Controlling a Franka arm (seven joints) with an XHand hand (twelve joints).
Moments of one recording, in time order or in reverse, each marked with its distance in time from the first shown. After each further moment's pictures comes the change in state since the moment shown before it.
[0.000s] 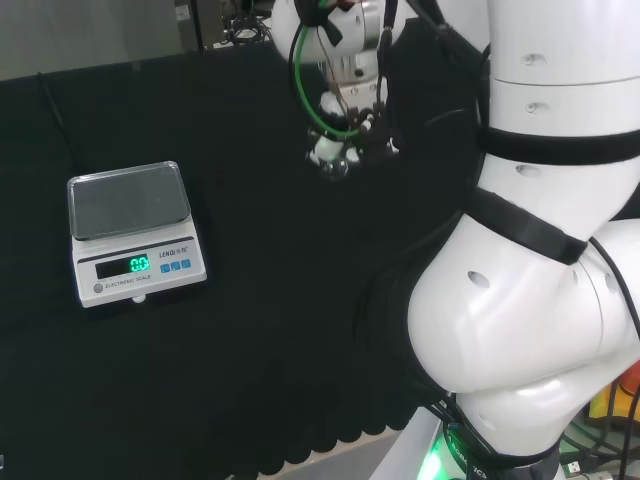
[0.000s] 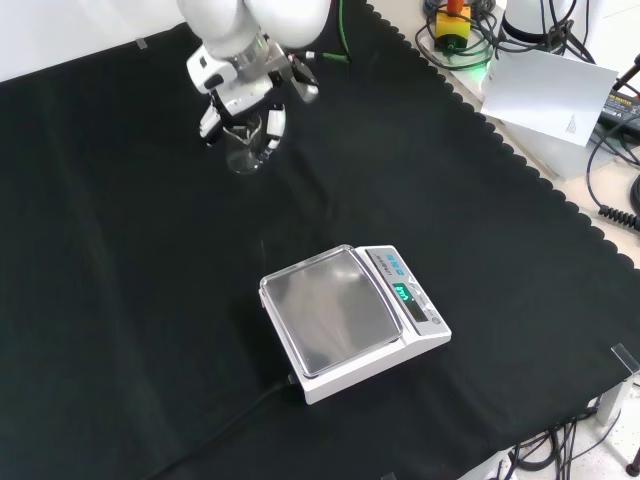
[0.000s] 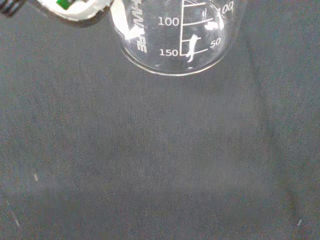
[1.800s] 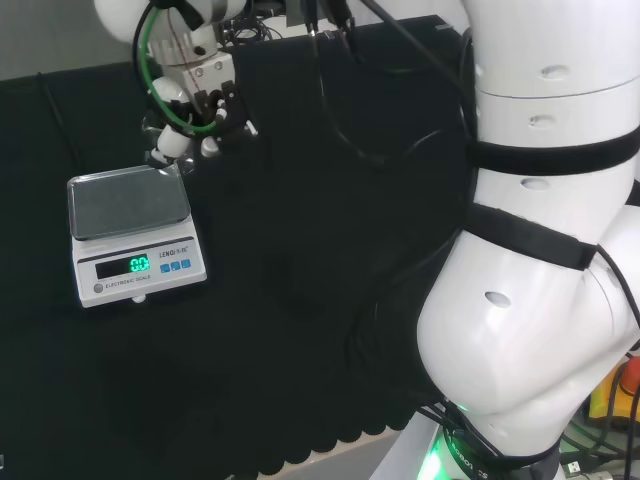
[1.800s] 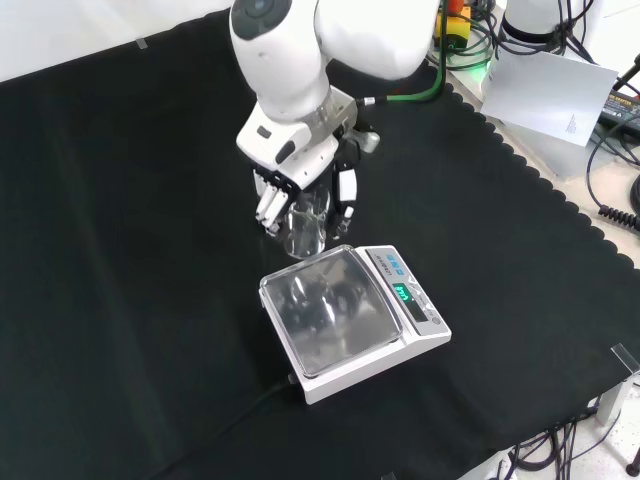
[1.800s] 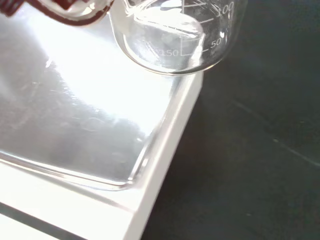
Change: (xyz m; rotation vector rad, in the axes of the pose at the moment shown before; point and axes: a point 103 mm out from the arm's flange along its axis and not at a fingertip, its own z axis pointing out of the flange) arm 0.244 -0.031 -0.067 -0.043 -0.032 -0.397
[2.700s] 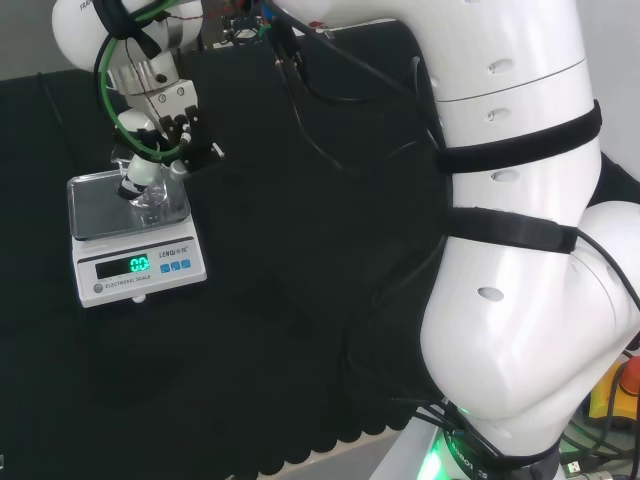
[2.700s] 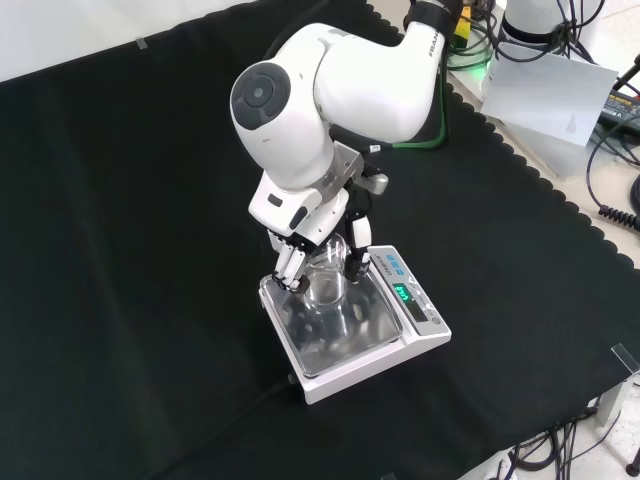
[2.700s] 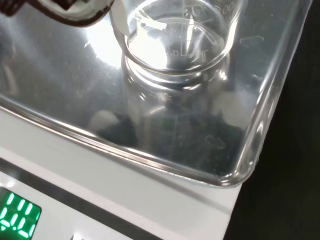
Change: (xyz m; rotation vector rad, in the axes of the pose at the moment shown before) arm 0.044 0.031 0.034 0.096 -0.001 -0.078
